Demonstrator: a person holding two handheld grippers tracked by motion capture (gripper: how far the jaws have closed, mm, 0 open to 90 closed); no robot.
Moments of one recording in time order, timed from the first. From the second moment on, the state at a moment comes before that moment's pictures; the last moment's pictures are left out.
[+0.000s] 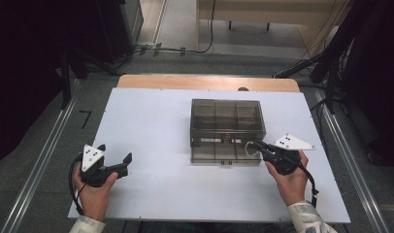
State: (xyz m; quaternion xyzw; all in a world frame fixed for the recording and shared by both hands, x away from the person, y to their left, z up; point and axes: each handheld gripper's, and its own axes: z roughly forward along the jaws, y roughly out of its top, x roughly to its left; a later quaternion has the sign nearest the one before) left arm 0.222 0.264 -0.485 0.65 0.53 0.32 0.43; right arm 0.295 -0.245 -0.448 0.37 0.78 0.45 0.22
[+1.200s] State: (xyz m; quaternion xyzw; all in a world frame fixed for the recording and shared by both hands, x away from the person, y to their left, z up) left arm 0.221 0.265 -0.484 0.65 0.53 0.32 0.43; right arm 0.311 -0.243 -0.477 0.41 0.81 0.37 0.20
